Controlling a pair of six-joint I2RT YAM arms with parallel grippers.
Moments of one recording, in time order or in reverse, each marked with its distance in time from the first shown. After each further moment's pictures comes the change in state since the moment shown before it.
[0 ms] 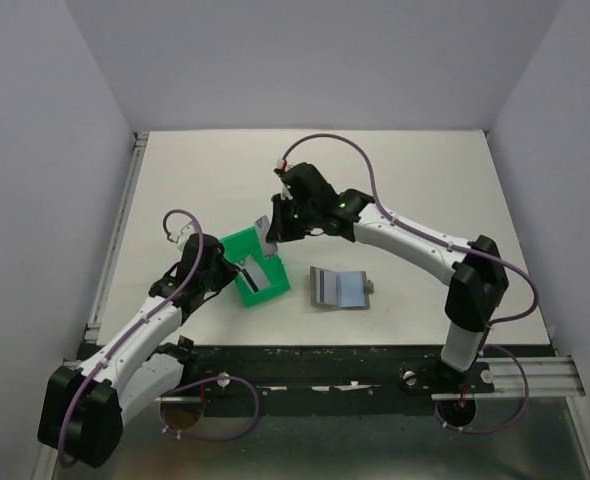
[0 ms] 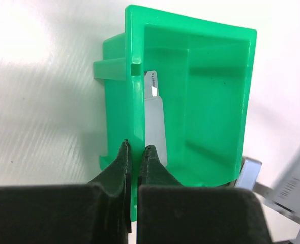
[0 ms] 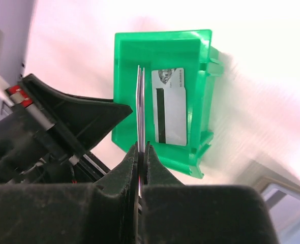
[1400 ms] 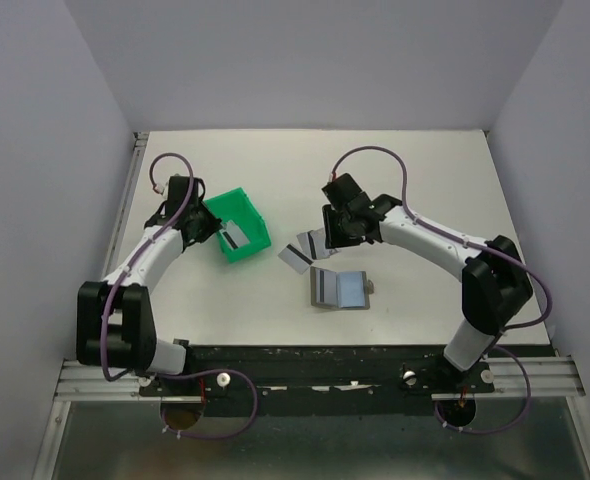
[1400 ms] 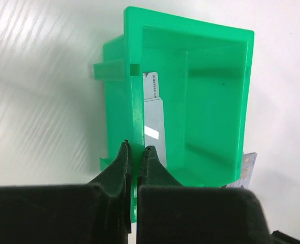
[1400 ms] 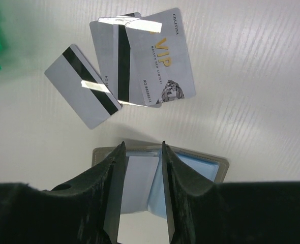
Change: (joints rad) left arm 0.284 0.452 0.399 -0.047 0.101 0.148; right arm -0.210 -0.127 -0.293 -0.091 0.241 -0.104
